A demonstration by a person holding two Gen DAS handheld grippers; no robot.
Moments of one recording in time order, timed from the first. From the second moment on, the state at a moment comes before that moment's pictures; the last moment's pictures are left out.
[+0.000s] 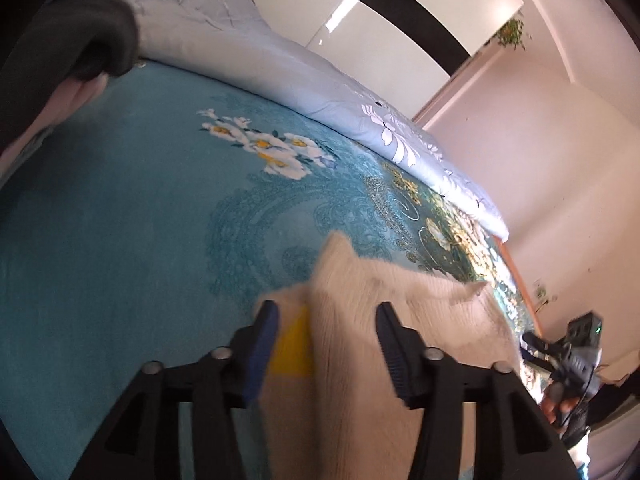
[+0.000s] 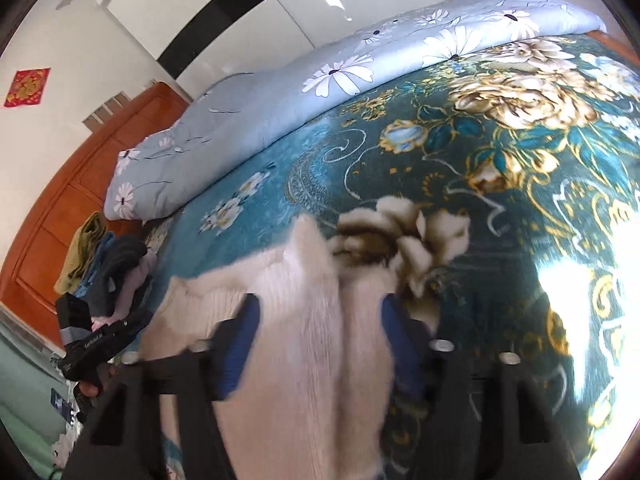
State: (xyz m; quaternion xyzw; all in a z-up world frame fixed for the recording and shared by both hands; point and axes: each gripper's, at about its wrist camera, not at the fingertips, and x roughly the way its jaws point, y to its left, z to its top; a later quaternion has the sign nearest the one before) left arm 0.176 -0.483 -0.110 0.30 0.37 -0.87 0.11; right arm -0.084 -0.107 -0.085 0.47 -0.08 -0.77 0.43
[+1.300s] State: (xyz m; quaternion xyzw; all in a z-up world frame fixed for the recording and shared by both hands) left arm 0.157 -0.436 -0.159 0.38 0.42 -0.82 0.00; right arm -0.069 -0.133 -0.150 0.54 -0.15 -0.63 0.54
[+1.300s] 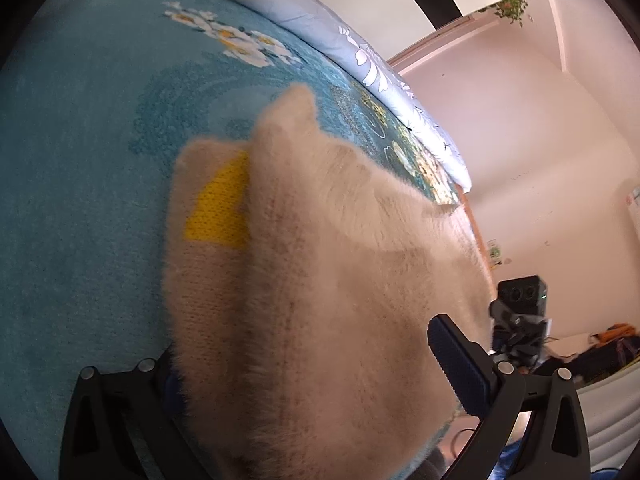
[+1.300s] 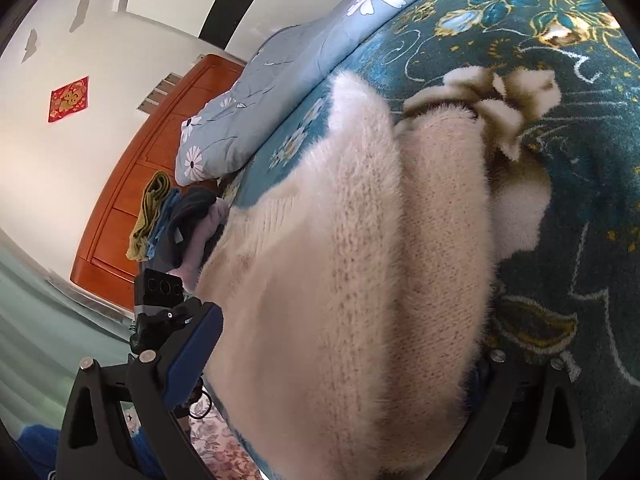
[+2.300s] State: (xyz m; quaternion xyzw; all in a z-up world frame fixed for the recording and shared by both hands) left arm 0.193 -0.440 -0.110 0.34 0.38 -0.86 0.03; right arm -0.050 -0.130 -0.102 0.55 -0.18 -0.66 0.47
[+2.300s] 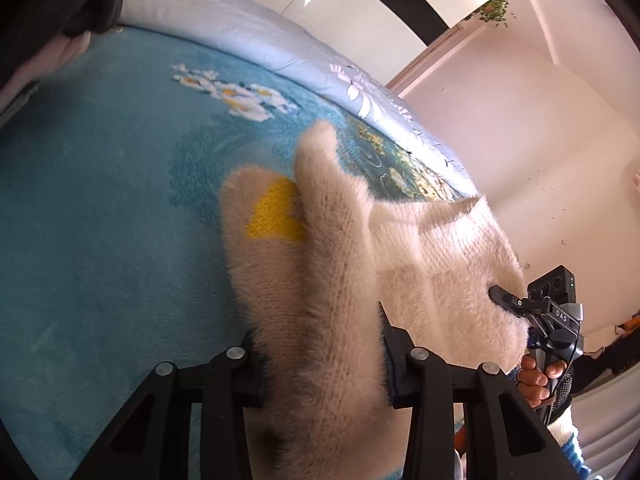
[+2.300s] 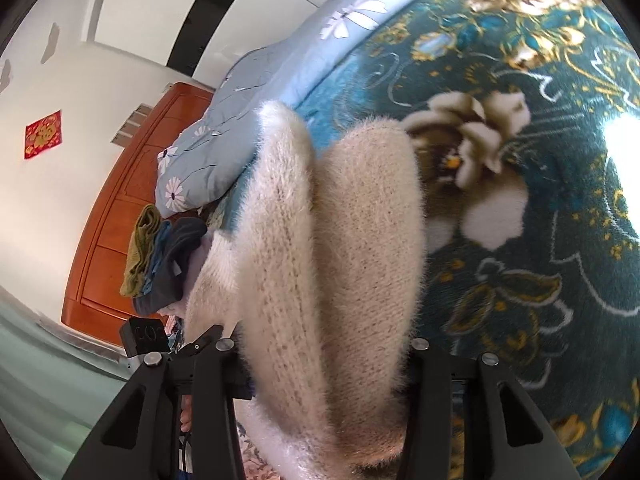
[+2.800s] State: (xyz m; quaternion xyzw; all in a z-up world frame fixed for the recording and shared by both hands) left arm 0.280 -0.486 0.017 0.26 0.30 -0.91 0.07; right arm 0.004 -0.190 -0.016 0.48 -0.18 -0.65 0.56
